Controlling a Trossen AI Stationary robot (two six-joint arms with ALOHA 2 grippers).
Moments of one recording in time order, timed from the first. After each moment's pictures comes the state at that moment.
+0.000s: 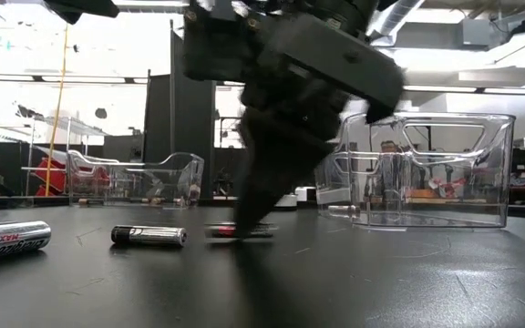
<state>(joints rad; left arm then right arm) -0.67 0.92 0.82 -0.53 -0.82 -0.39 0.37 2.22 1.67 -0.62 0.13 0.16</state>
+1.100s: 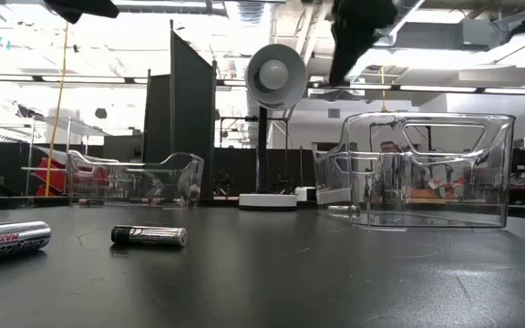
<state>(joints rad) -0.67 0.92 0.82 -0.53 -0.82 -0.36 0.18 1.72 1.59 -1.15 0.53 0.21</state>
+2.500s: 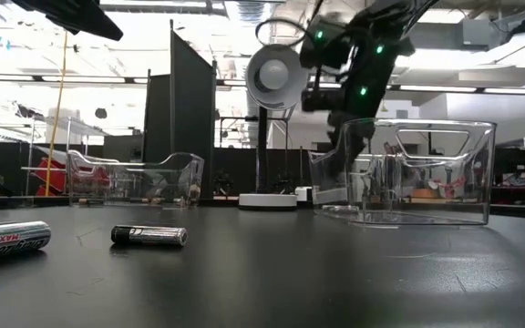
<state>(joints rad) -0.67 1.05 0.82 -0.52 -0.82 -0.42 -0.15 1.70 1.12 -0.58 0.25 0.03</state>
